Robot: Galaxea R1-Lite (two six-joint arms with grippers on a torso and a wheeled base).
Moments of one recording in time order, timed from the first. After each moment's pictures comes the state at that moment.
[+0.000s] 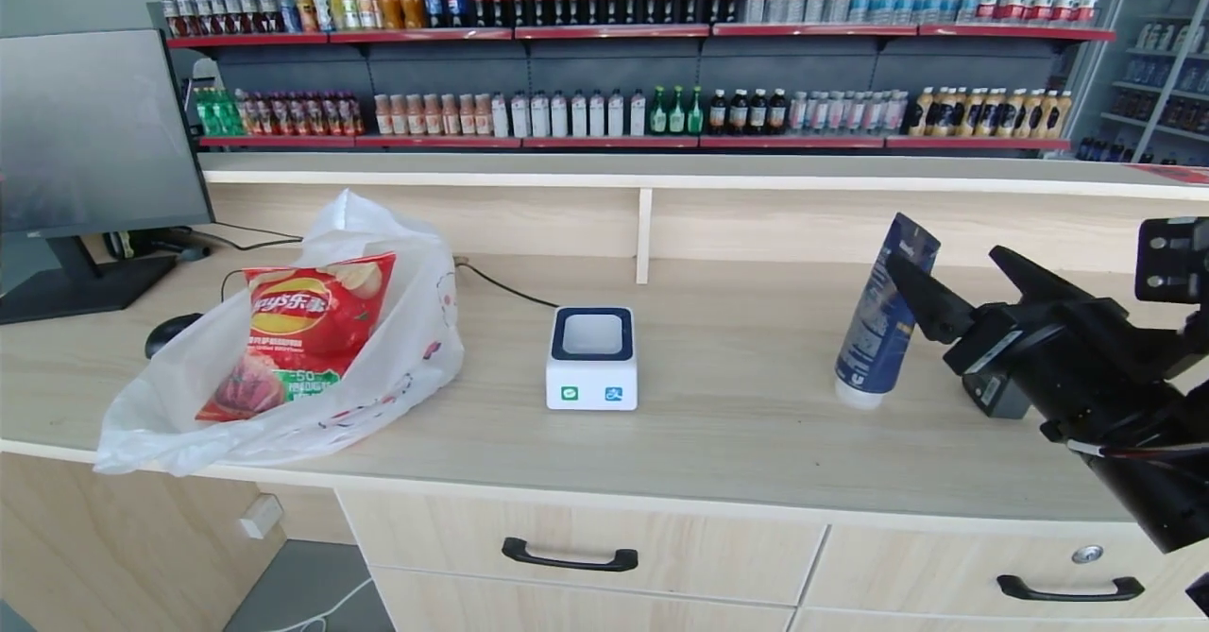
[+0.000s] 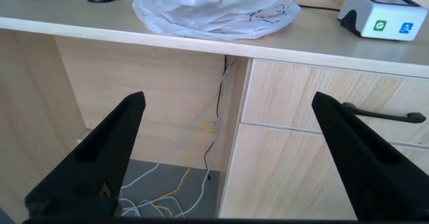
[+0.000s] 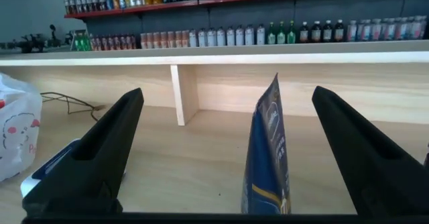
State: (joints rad) left arm 0.00 0.00 0.00 0.00 0.00 0.00; right arm 0.33 1.60 -0.32 -1.57 -0.13 0.02
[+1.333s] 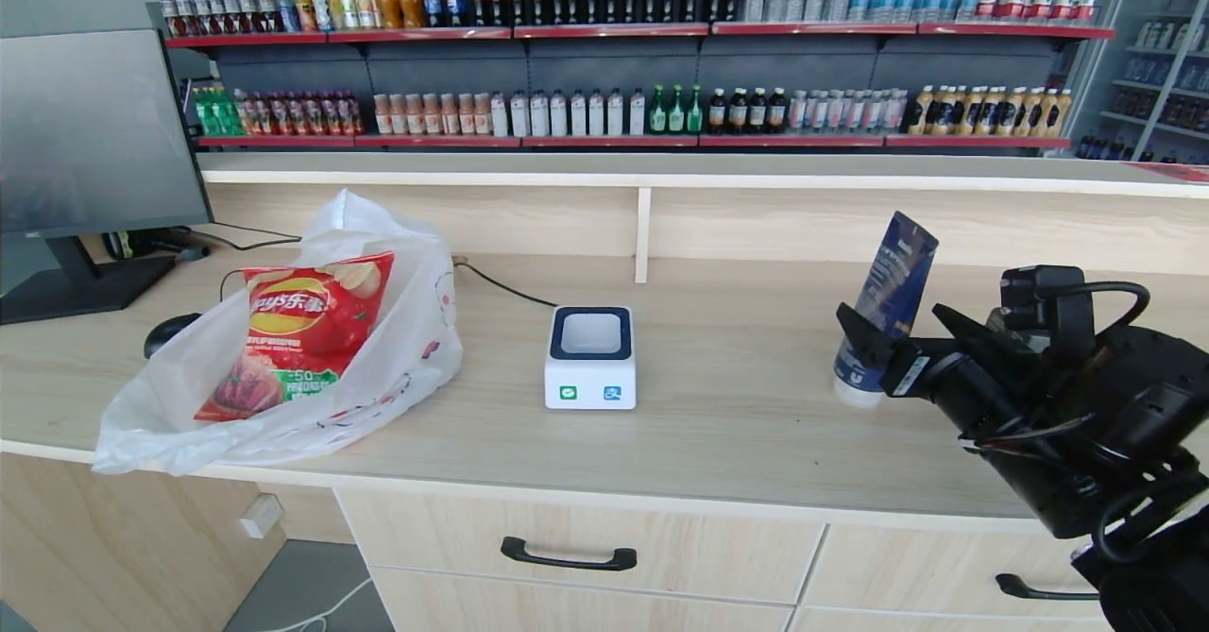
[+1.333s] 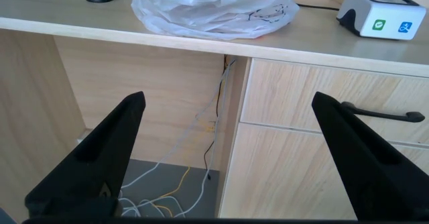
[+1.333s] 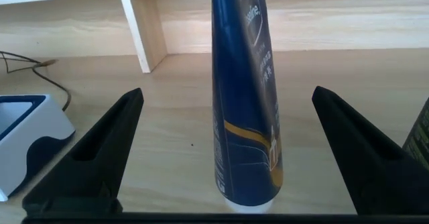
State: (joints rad) left arm 0.00 0.00 0.00 0.00 0.00 0.00; right arm 0.30 1.83 -0.38 -1.57 -0.20 0.06
